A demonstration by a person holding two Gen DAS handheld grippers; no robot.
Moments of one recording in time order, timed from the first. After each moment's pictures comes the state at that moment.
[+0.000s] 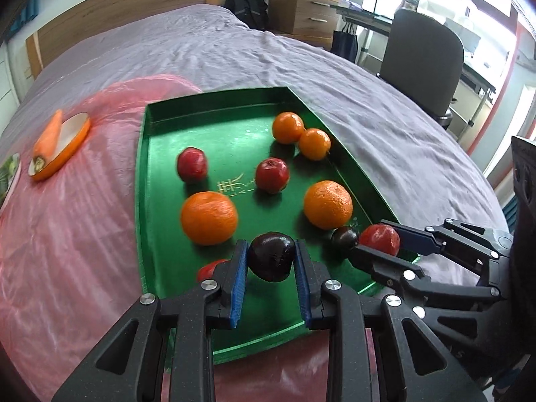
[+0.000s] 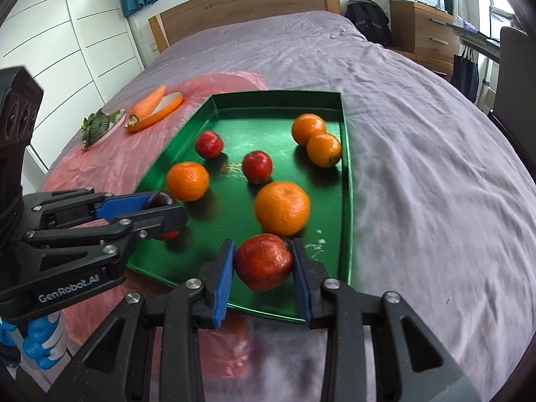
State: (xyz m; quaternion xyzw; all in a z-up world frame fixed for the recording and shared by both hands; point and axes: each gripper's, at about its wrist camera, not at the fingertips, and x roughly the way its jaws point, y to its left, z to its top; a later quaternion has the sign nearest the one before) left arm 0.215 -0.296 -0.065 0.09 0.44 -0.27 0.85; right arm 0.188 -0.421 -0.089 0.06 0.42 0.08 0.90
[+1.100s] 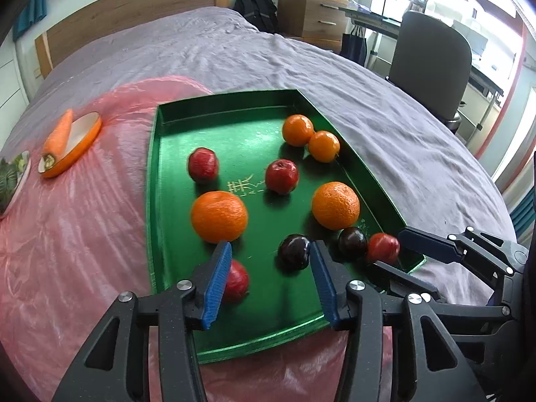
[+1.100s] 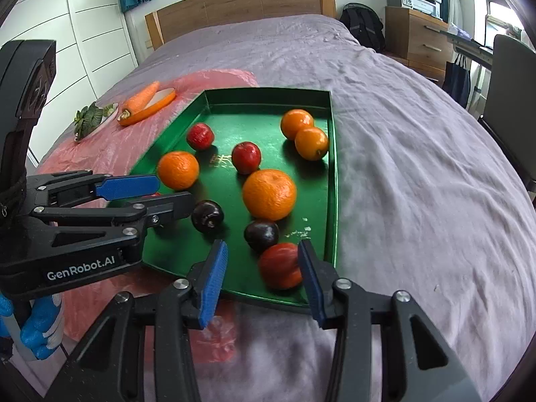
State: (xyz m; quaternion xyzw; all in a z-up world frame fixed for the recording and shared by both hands) left arm 0.209 -0.286 -0.057 0.09 0.43 -0.25 0.86; right arm 0.171 -0.418 -0.085 0.03 0.41 0.06 0.91
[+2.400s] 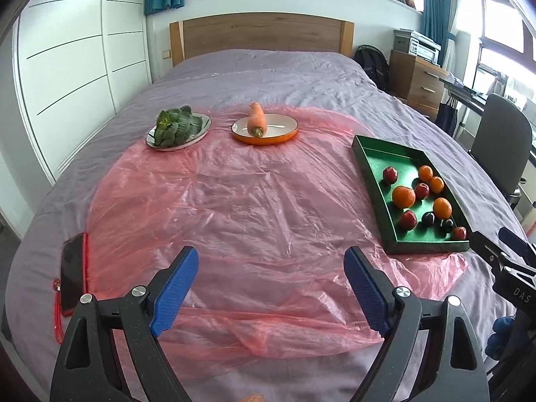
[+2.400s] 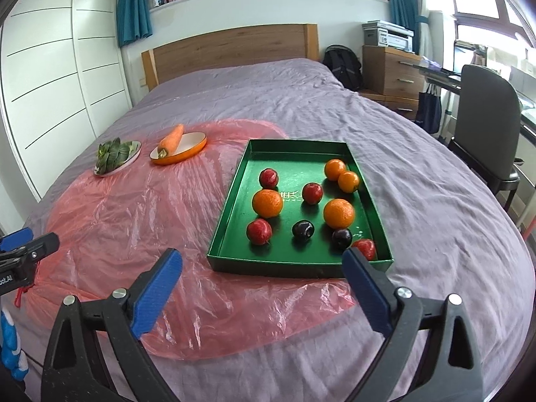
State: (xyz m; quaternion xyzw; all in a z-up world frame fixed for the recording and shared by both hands) left arm 0.097 -0.040 0.006 0.01 0.36 -0.04 0.93; right arm 0.092 -0.298 -0.017 0.04 0.33 -0.01 0.94
